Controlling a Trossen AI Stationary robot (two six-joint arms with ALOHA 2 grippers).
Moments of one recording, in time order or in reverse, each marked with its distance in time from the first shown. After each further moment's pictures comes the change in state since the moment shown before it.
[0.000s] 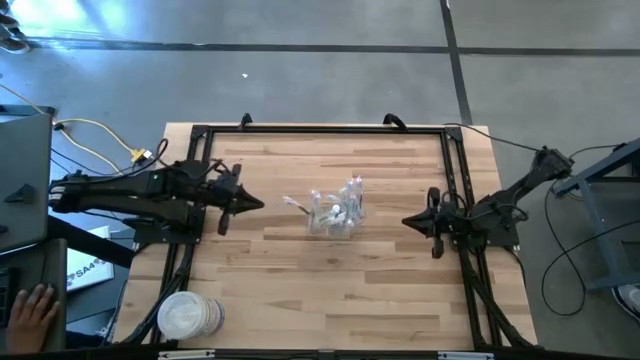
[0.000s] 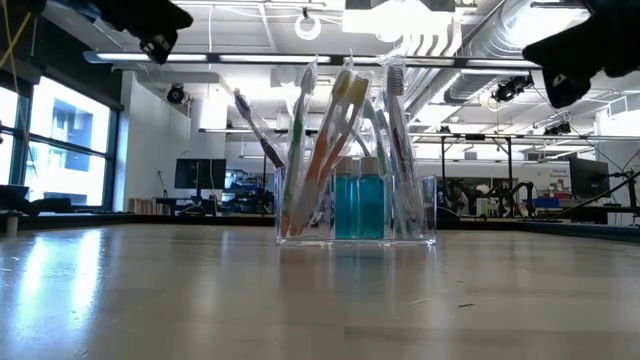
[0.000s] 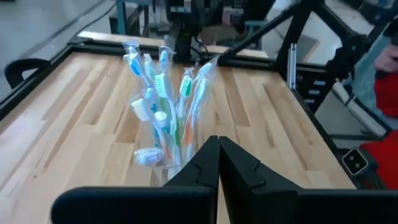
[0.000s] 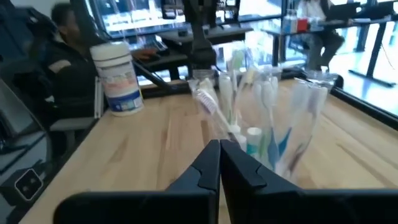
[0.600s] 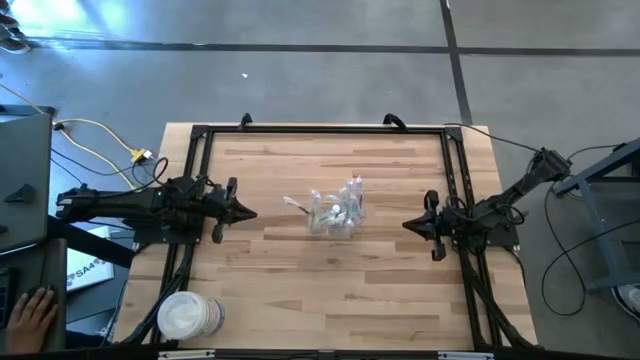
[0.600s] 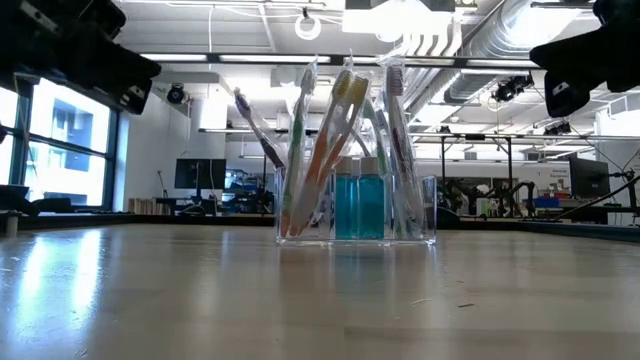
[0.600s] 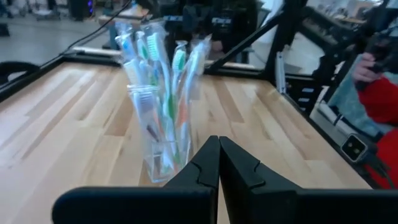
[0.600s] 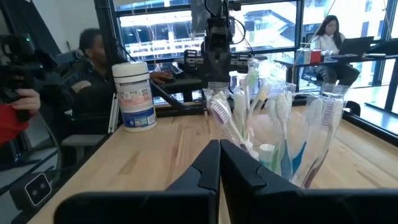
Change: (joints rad) left arm 0.000 -0.335 -0.427 0.250 0.035 -0.010; right arm 0.000 -0.046 -0.175 0.299 -0.054 -0.141
